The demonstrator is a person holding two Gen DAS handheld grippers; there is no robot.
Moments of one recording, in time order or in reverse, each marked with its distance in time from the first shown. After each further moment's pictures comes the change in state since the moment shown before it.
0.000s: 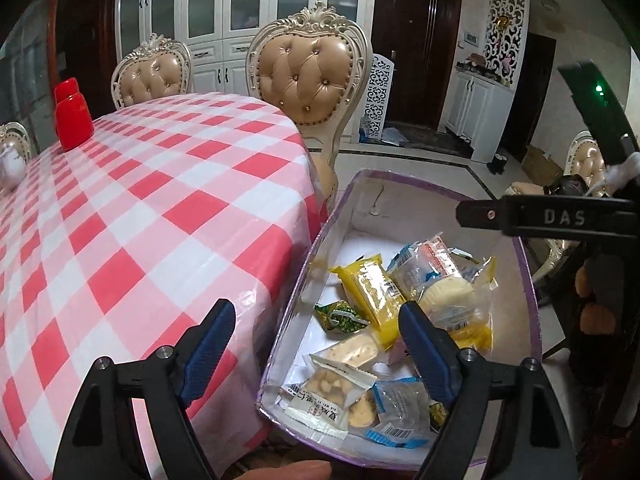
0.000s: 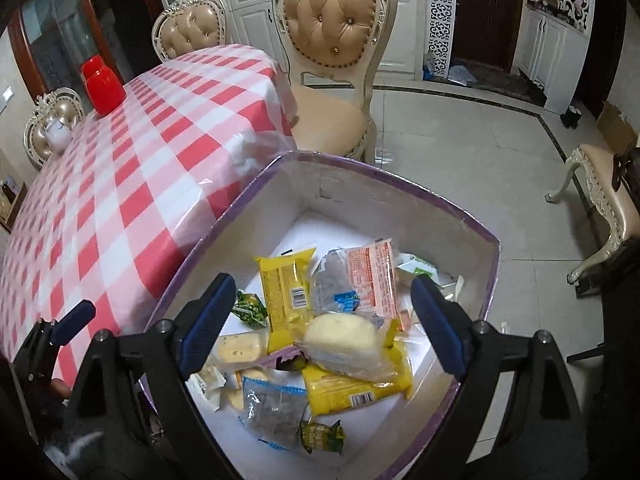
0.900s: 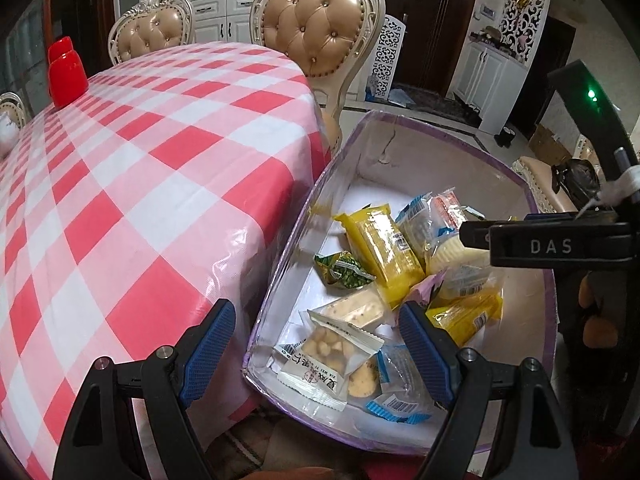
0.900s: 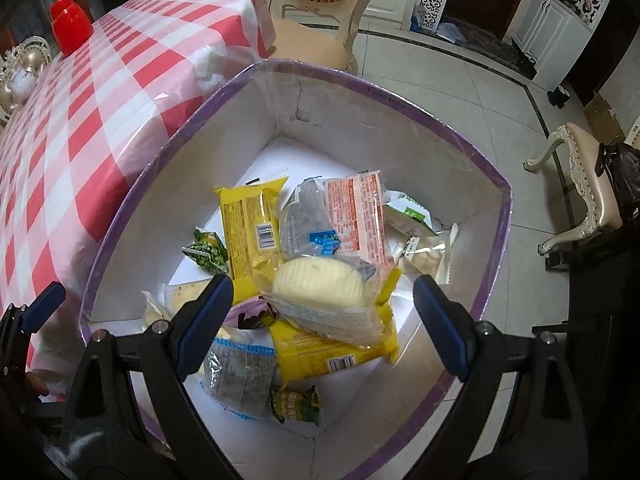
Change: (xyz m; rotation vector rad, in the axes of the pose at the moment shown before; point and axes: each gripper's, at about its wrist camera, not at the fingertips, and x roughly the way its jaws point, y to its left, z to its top) left arm 0.029 0.004 -0.019 -0.035 0.168 -0.004; right arm 0.045 0.006 -0.023 -0.058 0.228 -0.141
